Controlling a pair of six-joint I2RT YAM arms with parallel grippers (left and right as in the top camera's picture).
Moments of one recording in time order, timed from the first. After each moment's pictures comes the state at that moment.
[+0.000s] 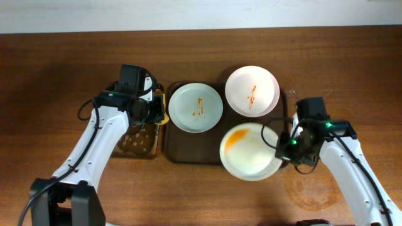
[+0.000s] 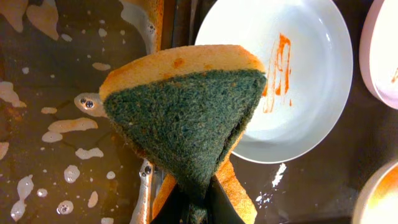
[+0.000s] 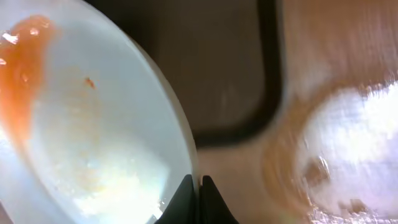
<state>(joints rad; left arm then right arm) -0.18 1.64 1.23 -0.78 0.19 -0.27 0.05 1.35 0.93 -1.07 -0.17 0.36</state>
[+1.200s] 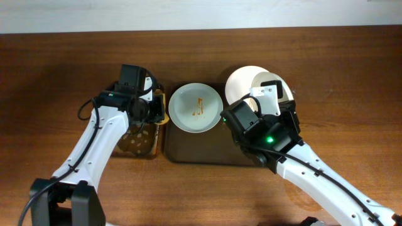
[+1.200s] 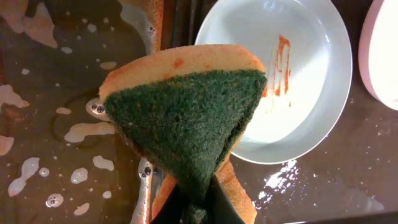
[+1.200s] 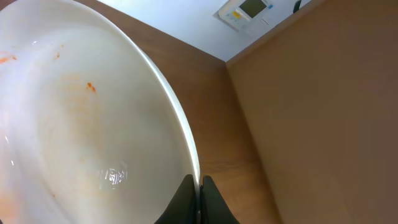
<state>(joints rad) -0.18 1.64 1.23 -0.78 0.19 -0.27 0.66 1.38 1.11 -0.86 1.18 0.28</state>
